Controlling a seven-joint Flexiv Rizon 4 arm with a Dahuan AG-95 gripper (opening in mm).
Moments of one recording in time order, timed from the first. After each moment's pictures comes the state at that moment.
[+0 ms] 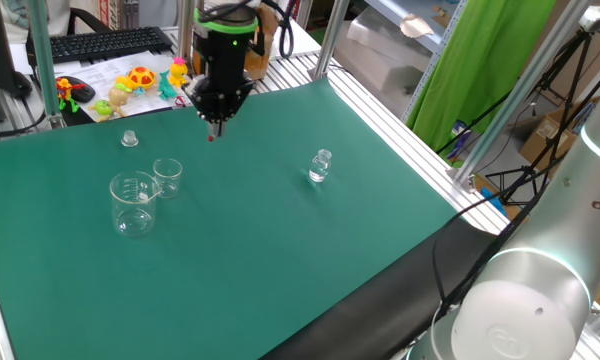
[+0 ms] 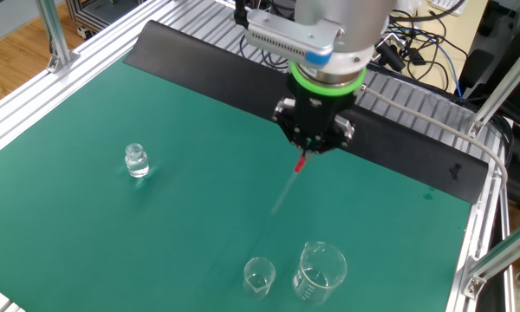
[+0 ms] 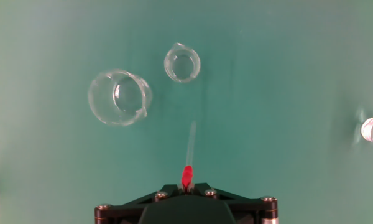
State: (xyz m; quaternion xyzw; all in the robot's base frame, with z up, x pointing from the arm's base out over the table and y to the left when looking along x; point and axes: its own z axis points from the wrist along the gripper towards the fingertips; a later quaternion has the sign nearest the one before) arm 0.513 0.154 0.271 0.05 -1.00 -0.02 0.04
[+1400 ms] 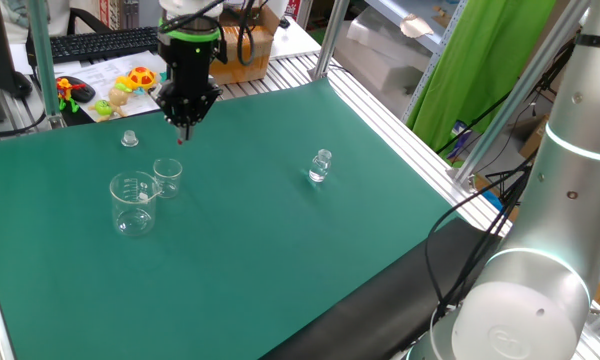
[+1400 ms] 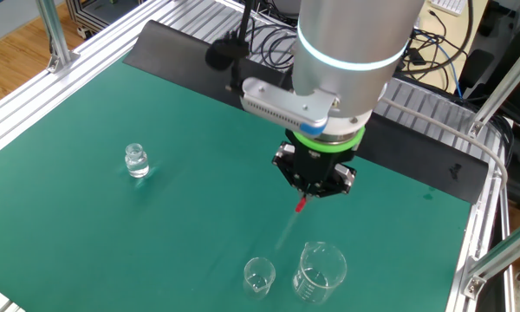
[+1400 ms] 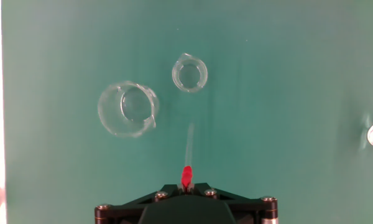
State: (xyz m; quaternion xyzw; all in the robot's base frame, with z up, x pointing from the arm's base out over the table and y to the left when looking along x) arm 0.553 0.183 0.229 0.03 -1.00 -0.02 0.05
